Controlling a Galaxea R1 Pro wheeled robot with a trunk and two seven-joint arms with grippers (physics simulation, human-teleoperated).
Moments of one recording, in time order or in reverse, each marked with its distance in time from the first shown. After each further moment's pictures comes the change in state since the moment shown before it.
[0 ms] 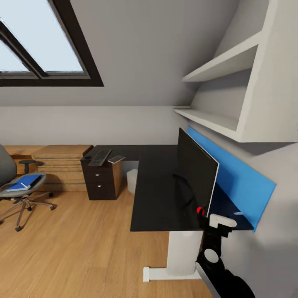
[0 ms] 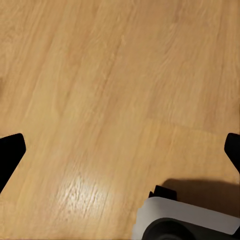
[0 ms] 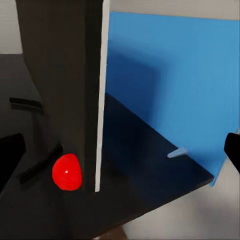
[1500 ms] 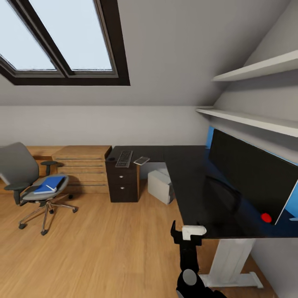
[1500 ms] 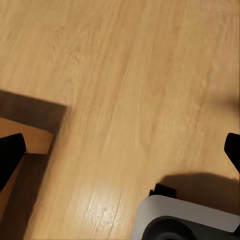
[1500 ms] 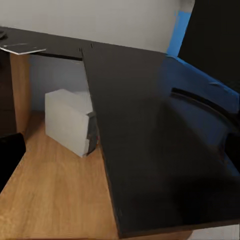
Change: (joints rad) left arm -0.001 0.001 -0.001 0.000 0.000 0.009 0.000; right arm 0.000 0.031 0.302 0.069 0.001 -0.019 0.009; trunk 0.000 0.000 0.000
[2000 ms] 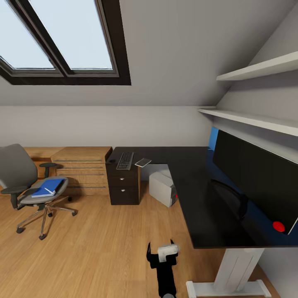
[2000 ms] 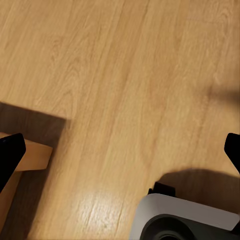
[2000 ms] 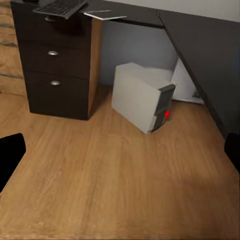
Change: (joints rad) left arm 0.000 -0.003 0.000 0.000 0.000 0.003 0.000; right arm -0.007 0.211 0.036 0.436 0.046 -0.248 0.211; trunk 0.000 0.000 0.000
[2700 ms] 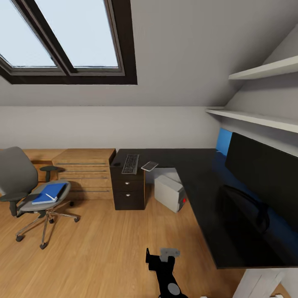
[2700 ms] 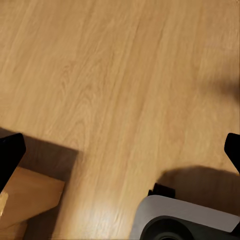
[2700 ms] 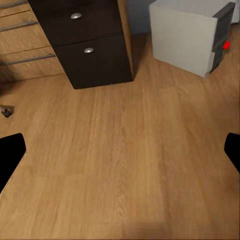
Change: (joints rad) left arm 0.000 0.000 -0.001 -0.001 0.000 -0.006 0.000; right arm -0.099 0.045 -0.053 0.235 -0.438 -0.060 0.300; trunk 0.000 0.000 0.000
